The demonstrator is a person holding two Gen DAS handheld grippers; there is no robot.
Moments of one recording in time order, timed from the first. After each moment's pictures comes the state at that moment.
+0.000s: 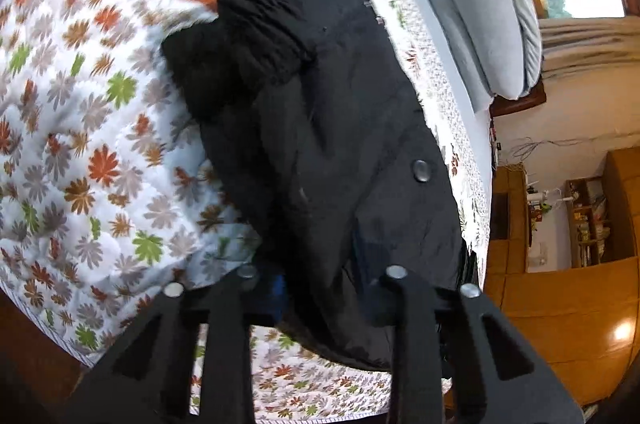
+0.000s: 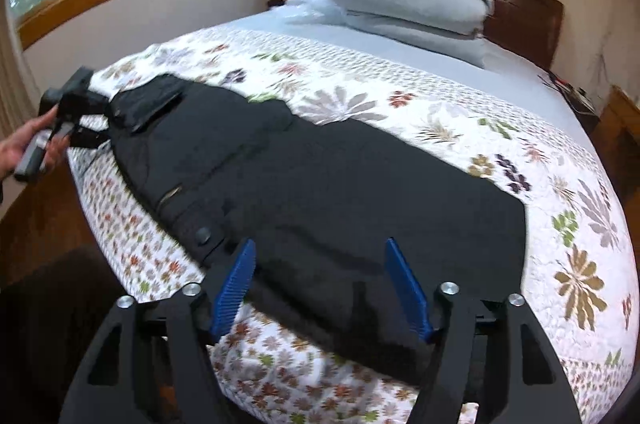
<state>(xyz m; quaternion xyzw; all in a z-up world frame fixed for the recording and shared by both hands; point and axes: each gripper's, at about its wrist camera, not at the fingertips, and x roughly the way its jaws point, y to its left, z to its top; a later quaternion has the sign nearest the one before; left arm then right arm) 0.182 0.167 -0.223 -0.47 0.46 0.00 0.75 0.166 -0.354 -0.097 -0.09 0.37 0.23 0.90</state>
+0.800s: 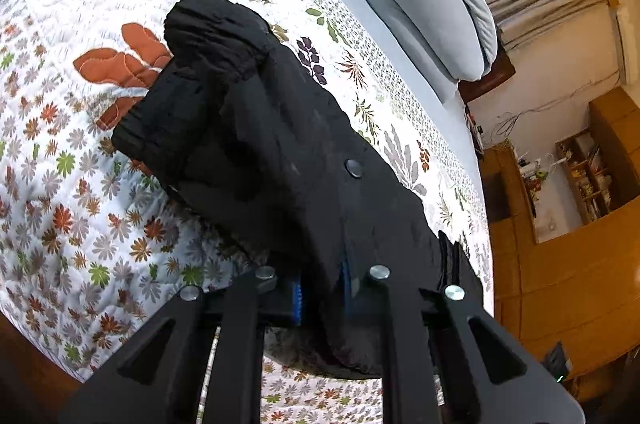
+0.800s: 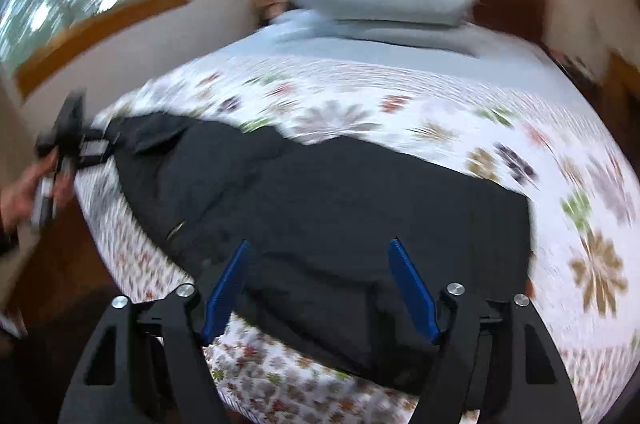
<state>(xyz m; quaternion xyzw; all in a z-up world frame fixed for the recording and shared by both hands) 0.191 0.141 -0.179 -0.41 0.41 -0.04 0.81 0.175 -0.339 -0.100 -0.08 0.36 0.27 0.89</state>
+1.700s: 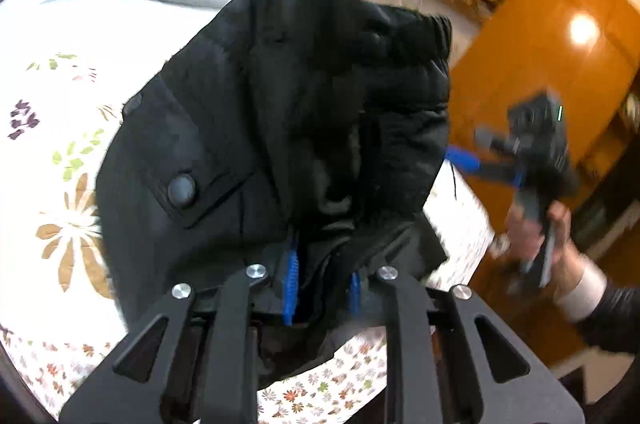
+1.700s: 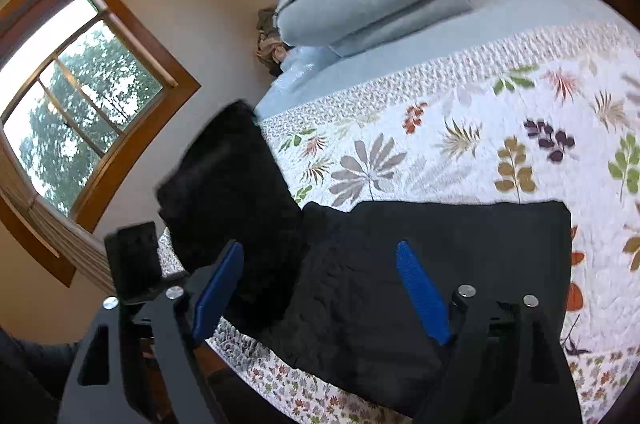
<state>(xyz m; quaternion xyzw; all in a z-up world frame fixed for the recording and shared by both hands) 0.227 -0.113 -0.134 -0.12 0.41 -0.35 0.84 0.265 -0.434 -0.063 0.24 0.41 0.31 0.82</state>
